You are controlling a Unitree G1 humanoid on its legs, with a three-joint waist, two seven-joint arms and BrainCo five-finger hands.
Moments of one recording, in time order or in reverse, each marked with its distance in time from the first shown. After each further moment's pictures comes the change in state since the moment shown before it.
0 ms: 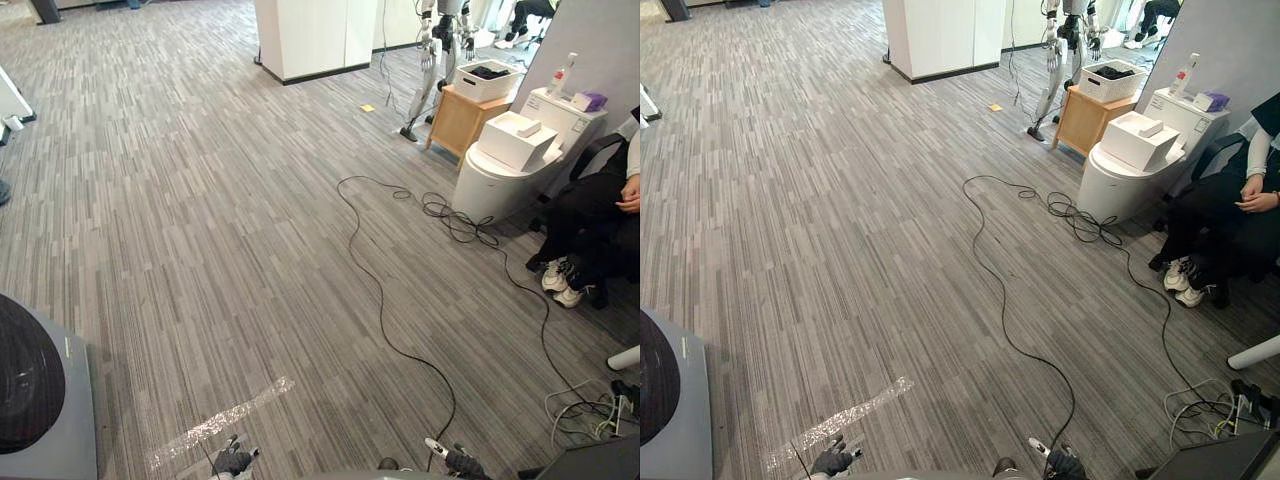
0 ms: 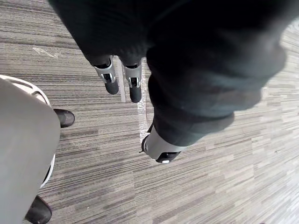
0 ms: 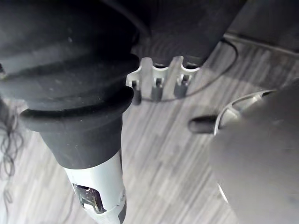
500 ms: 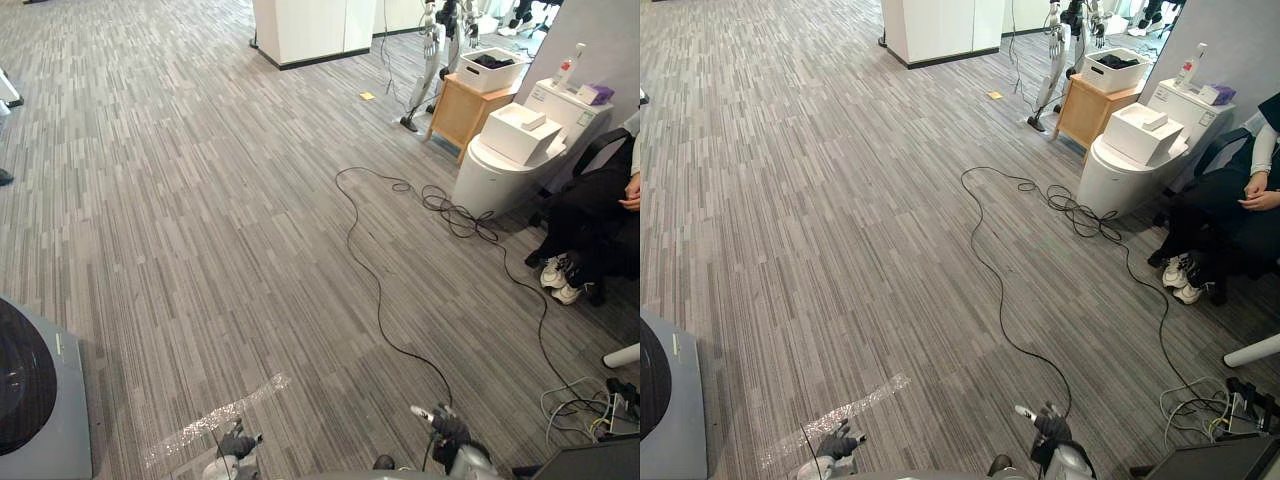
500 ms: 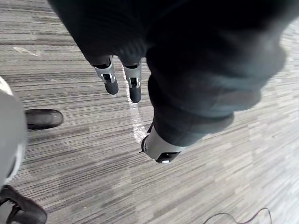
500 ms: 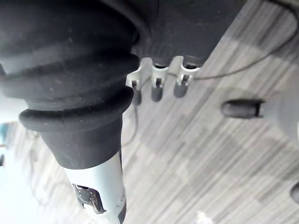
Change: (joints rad) left arm -0.043 0.027 -0.130 -0.069 -0.047 -0.007 0.057; right arm -0.092 -0.016 0.206 -0.097 0.075 -0.026 -0.015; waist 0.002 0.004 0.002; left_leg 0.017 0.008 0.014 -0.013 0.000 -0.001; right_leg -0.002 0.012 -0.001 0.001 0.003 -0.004
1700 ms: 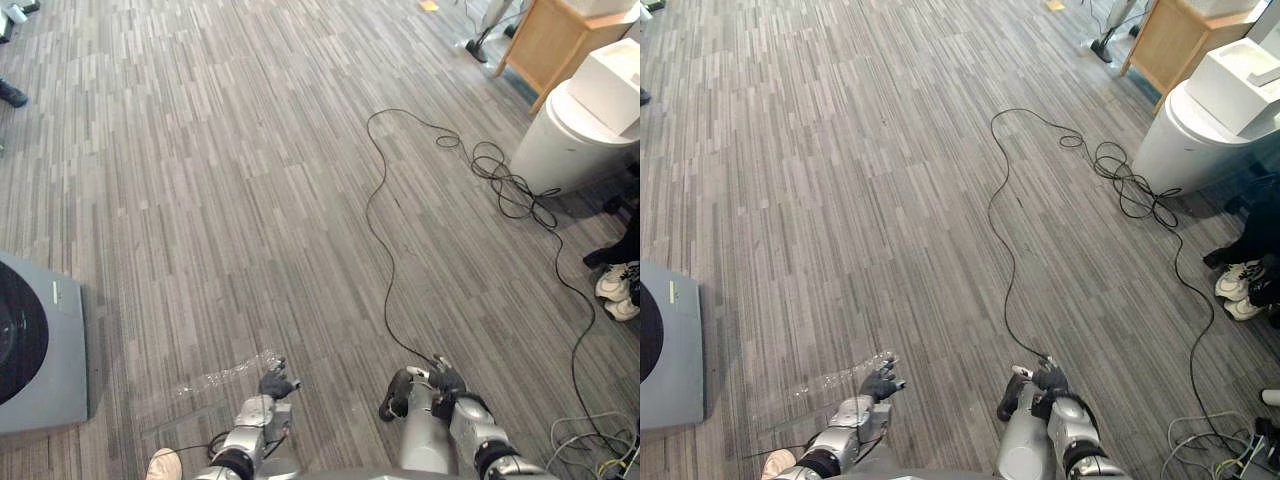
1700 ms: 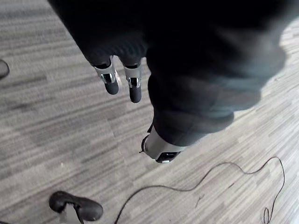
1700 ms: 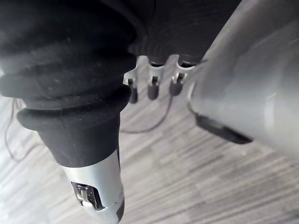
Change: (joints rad) left arm -0.216 -0.020 -0.306 0.024 0.006 0.008 0.000; right arm -0.192 -0.081 0.224 0.045 0.016 0.010 0.003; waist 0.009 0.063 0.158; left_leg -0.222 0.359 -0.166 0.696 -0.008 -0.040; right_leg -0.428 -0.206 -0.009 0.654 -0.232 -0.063
